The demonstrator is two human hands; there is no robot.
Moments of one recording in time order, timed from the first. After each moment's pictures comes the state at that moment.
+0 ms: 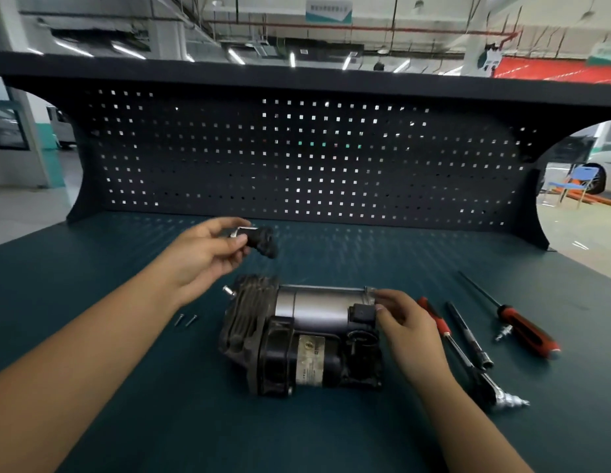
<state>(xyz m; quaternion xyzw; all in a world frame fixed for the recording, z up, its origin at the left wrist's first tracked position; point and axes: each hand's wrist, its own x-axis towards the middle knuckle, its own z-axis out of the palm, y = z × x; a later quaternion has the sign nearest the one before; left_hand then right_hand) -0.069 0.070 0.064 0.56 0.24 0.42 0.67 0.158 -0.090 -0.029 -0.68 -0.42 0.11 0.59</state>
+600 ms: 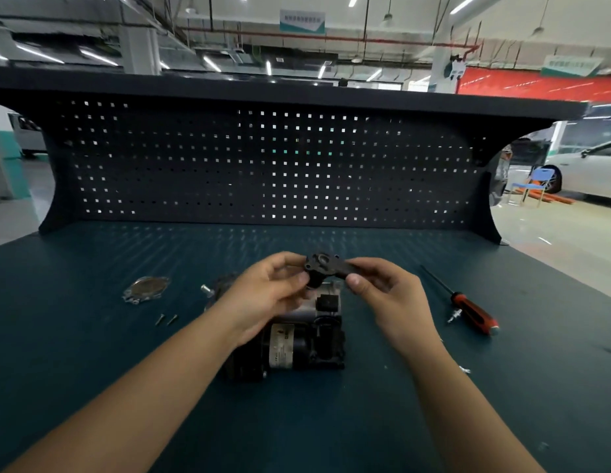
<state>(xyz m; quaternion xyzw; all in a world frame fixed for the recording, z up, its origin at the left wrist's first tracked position) -0.014 -0.032 0.051 0.64 0.21 0.31 0.67 0.137 -0.140 0.034 -0.54 -0.51 0.10 0.66</state>
